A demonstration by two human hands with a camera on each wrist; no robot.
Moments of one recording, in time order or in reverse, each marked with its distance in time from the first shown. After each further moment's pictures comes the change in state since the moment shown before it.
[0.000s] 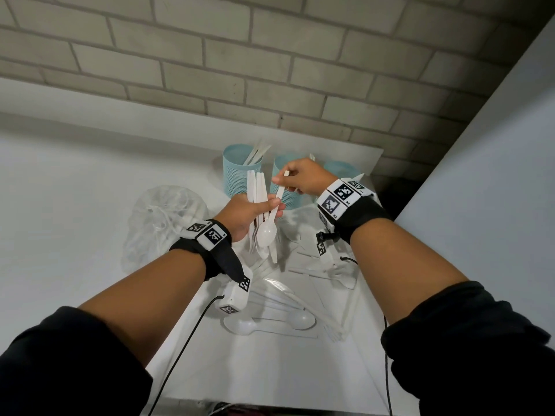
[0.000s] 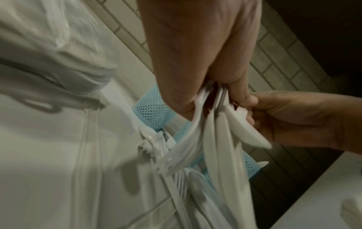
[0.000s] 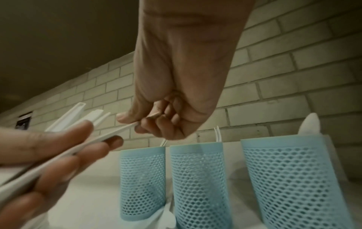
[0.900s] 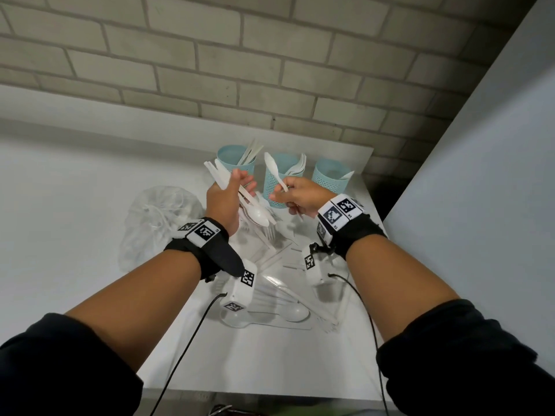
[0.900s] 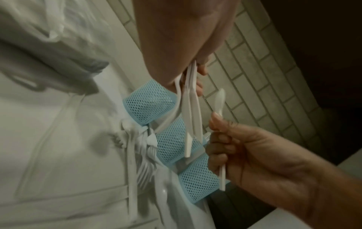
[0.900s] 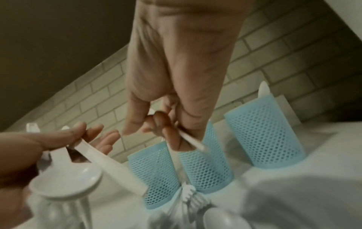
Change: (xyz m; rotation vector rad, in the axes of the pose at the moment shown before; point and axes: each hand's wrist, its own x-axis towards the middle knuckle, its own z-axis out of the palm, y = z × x) left_hand -0.010 0.012 0.010 -0.197 0.357 0.273; right_hand -0.027 0.016 0.018 0.378 -0.087 0.239
